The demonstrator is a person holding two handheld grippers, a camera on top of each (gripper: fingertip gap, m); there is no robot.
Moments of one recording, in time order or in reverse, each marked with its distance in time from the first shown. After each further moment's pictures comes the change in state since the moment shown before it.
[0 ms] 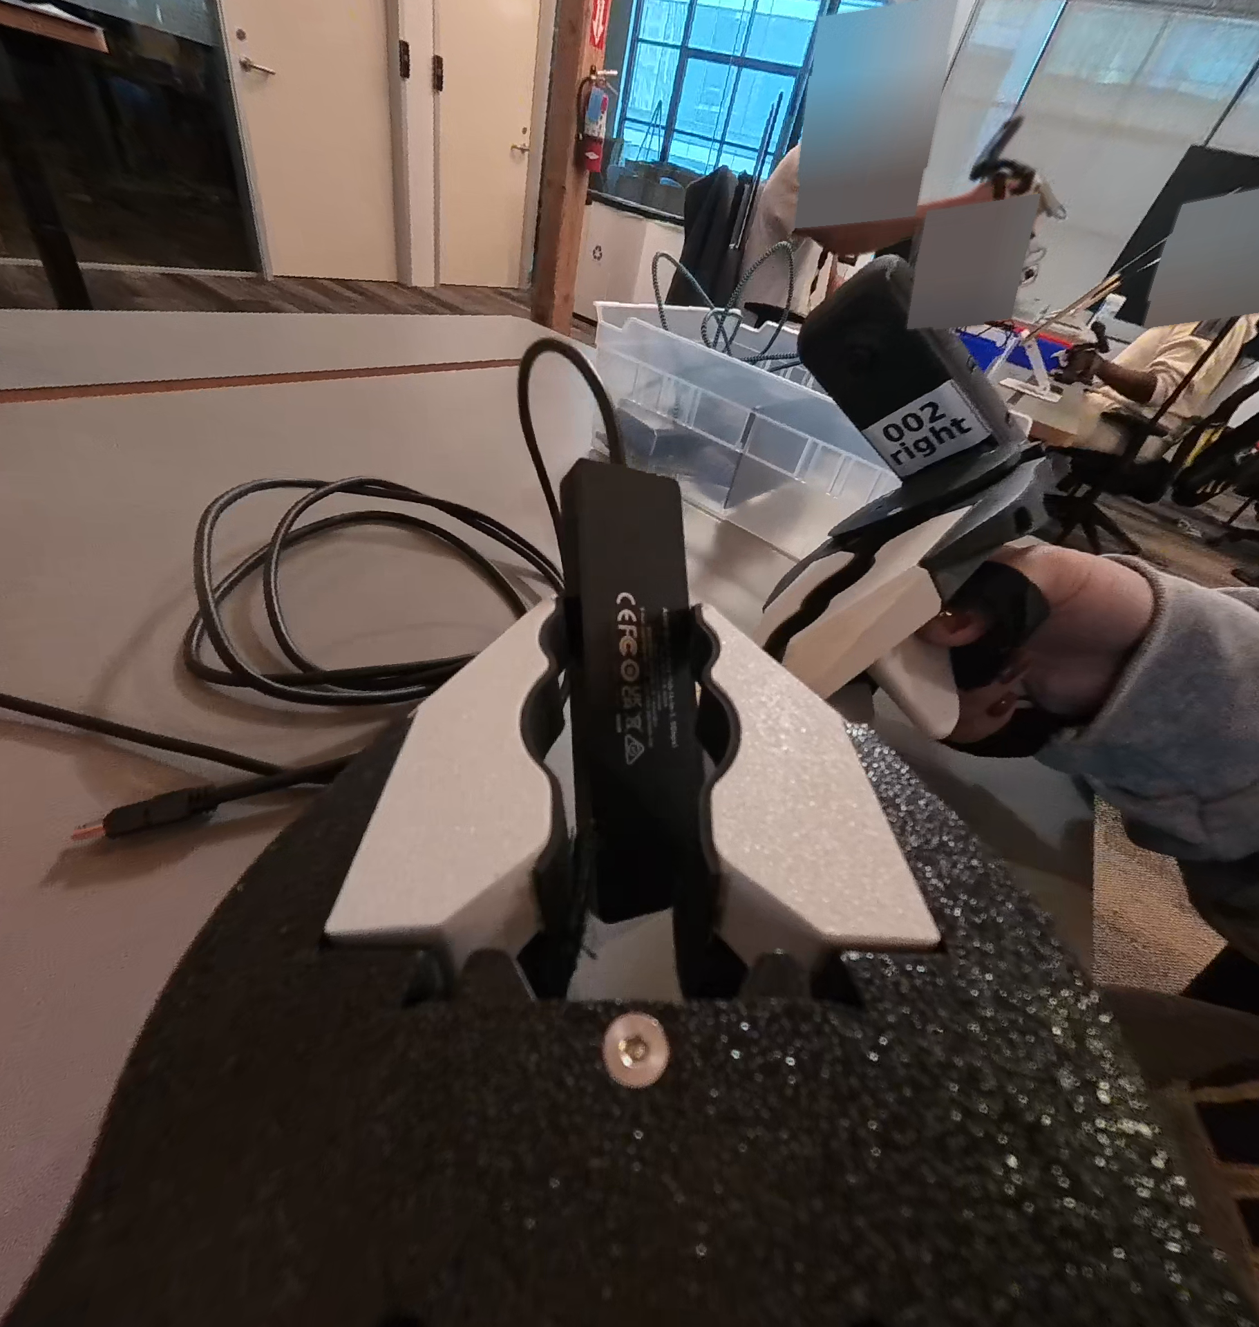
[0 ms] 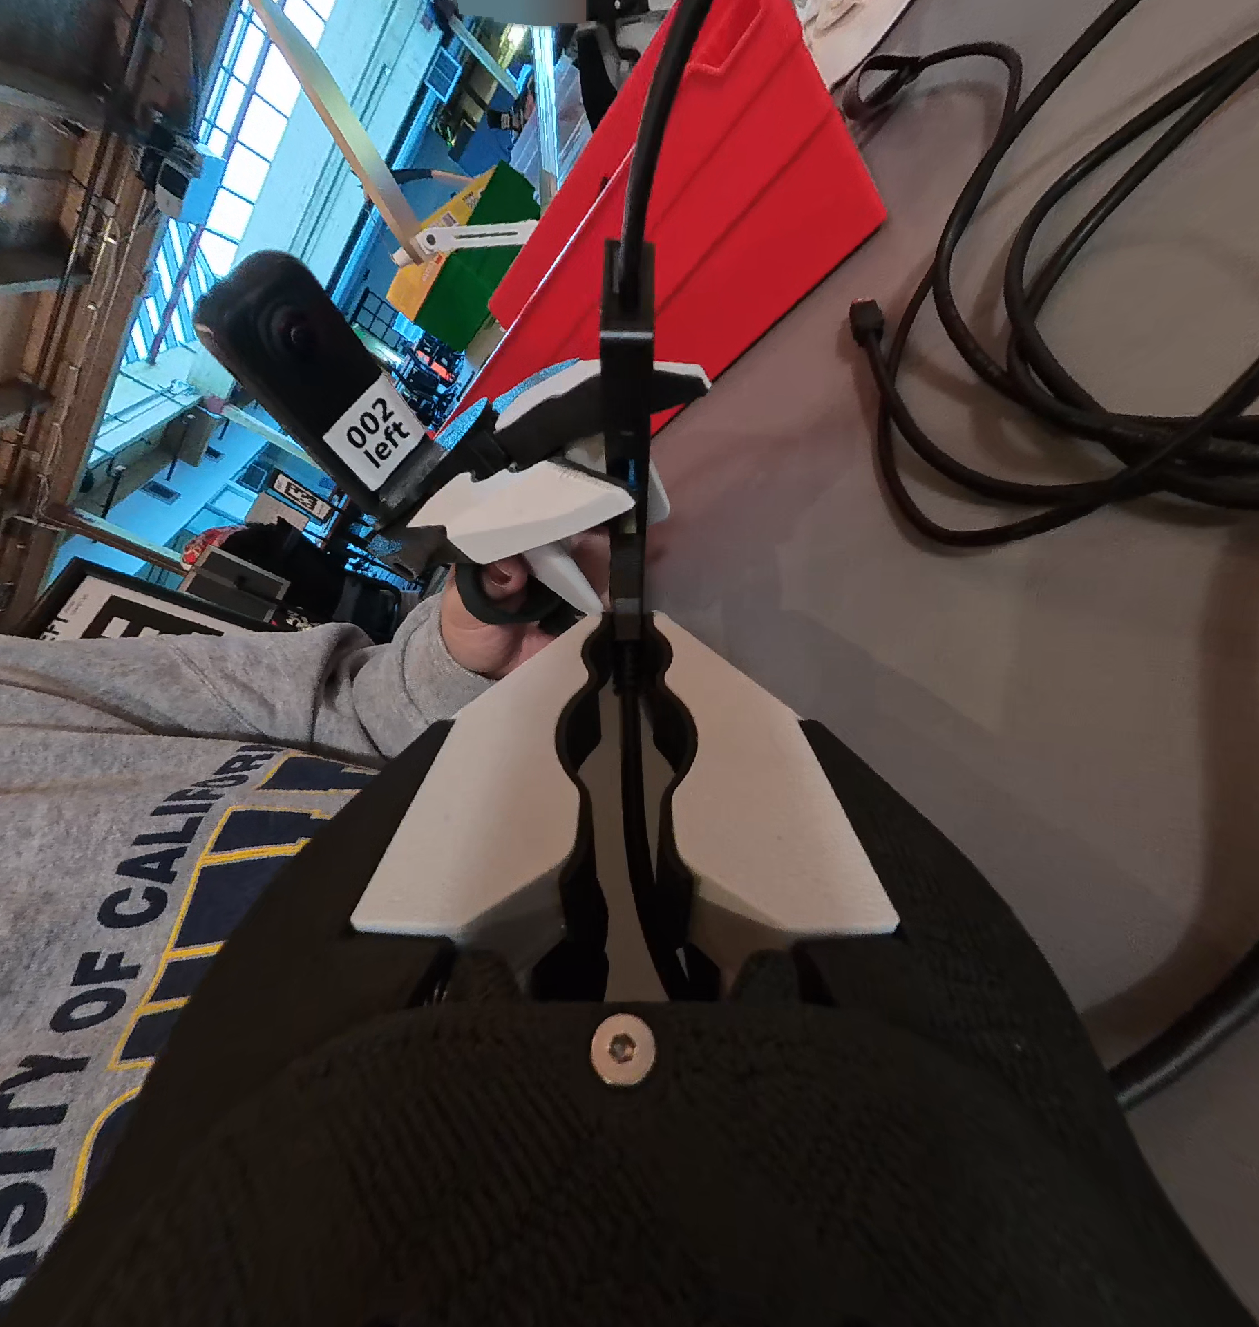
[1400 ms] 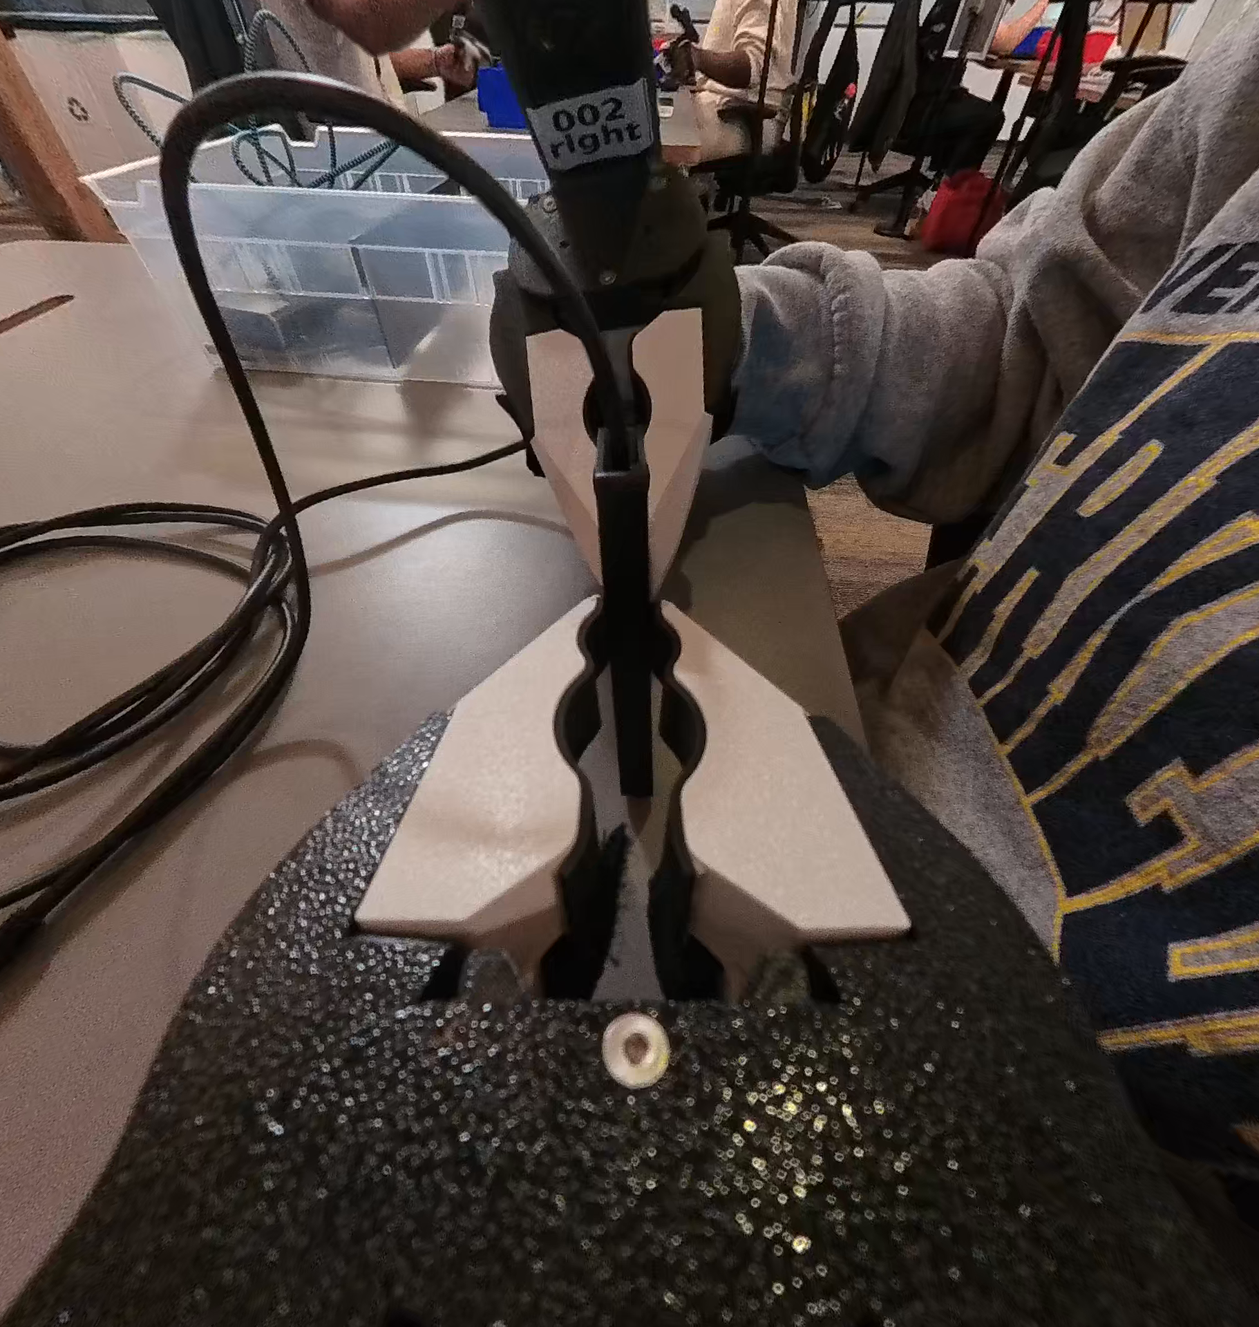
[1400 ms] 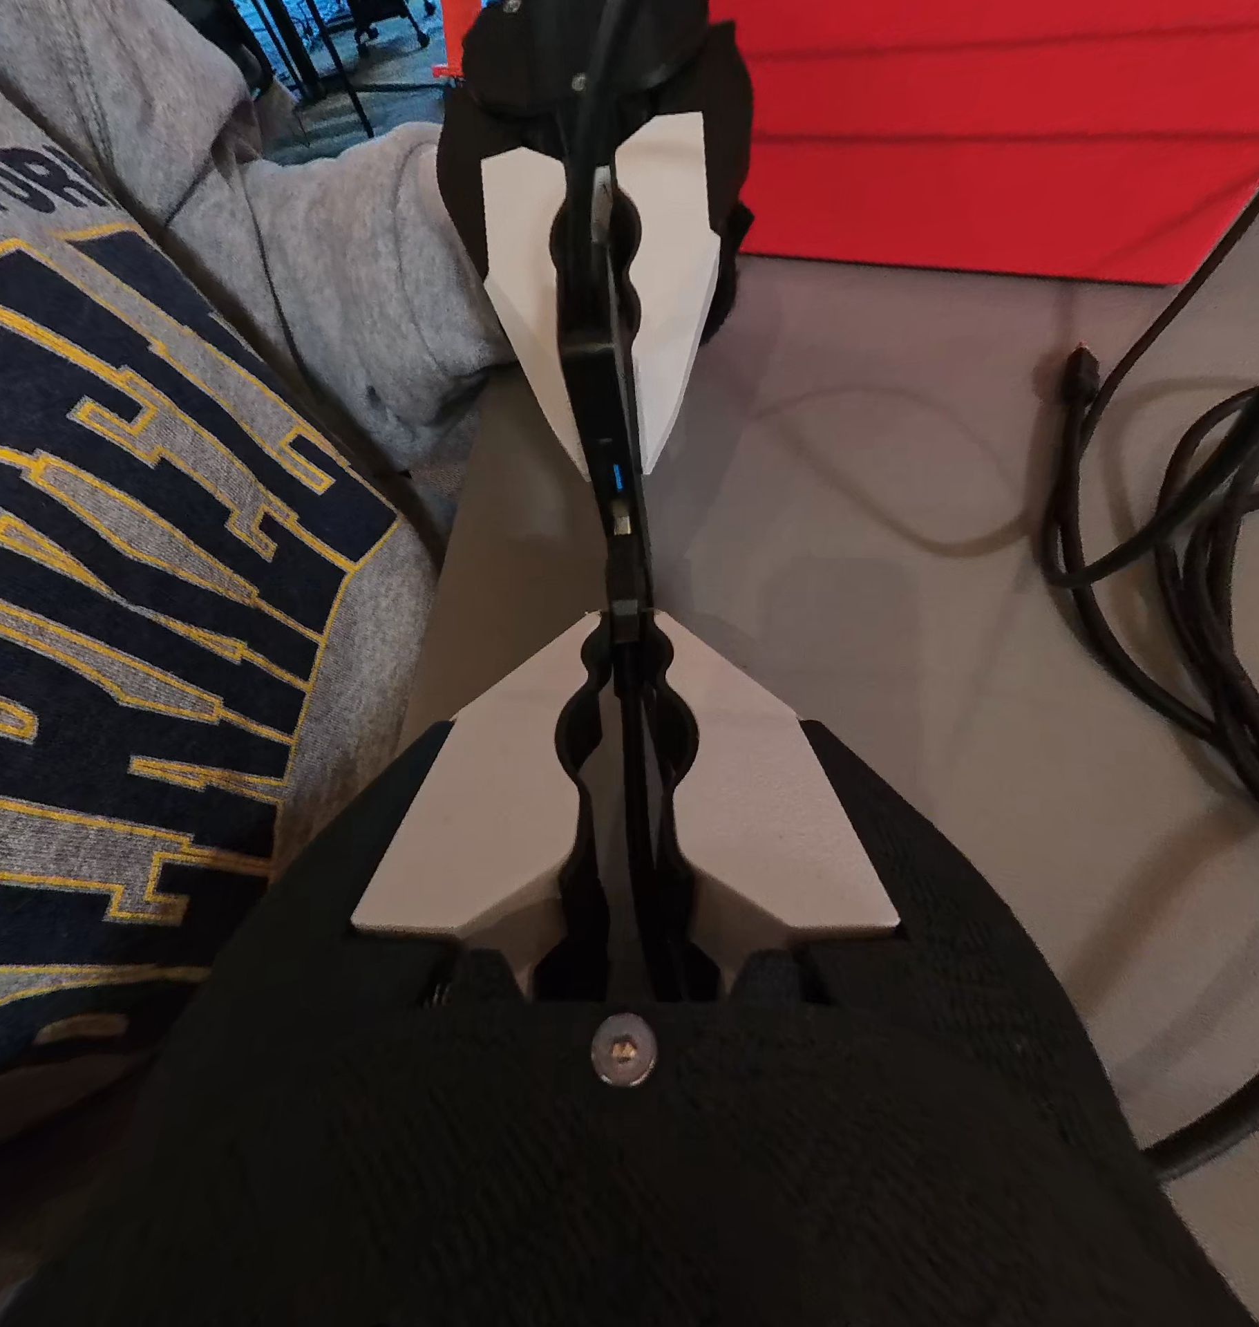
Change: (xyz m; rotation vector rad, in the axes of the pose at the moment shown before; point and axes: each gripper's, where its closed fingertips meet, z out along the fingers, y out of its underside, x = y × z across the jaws) left arm 0.062 0.044 -0.060 -0.223 0.527 0.308; right arm -0.012 0.056 -0.007 -0.341 -0.041 -0.739
